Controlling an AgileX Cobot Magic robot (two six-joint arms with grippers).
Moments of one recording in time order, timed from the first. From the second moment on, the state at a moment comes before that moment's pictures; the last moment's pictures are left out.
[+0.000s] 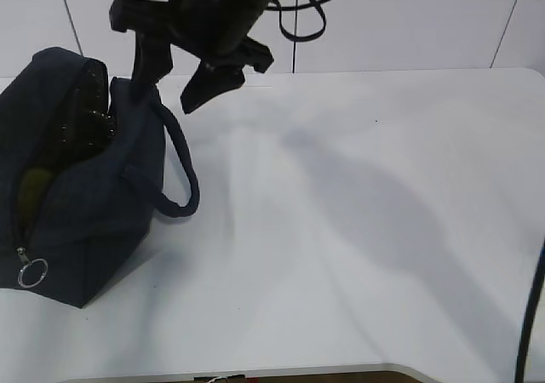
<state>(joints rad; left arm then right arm) 0.22 1.46 -1.07 -0.77 1.13 0.58 0.61 2.17 -2.24 0.45 1.25 0.10</state>
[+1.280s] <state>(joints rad) 0.22 1.46 -1.07 -0.77 1.13 0.59 0.61 2.29 -2.24 0.53 1.11 0.23</state>
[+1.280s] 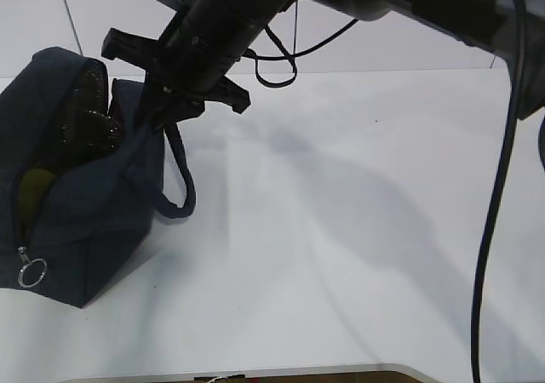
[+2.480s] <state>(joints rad) -0.23 1.45 -1.07 -0.92 0.82 0.61 0.60 2.13 -2.24 -0.01 1.27 0.07</state>
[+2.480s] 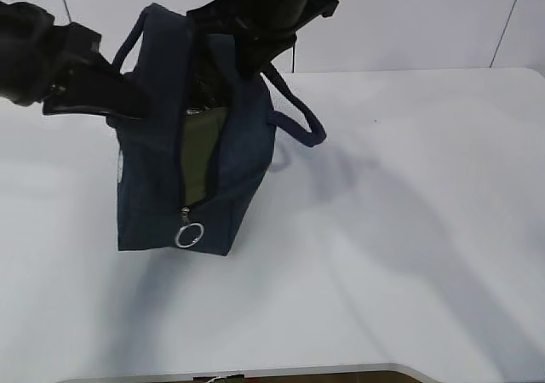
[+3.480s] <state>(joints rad) -0.37 1.53 -1.07 -0.95 0.65 0.58 0.52 1.82 -1.68 0.04 1.06 0.02</state>
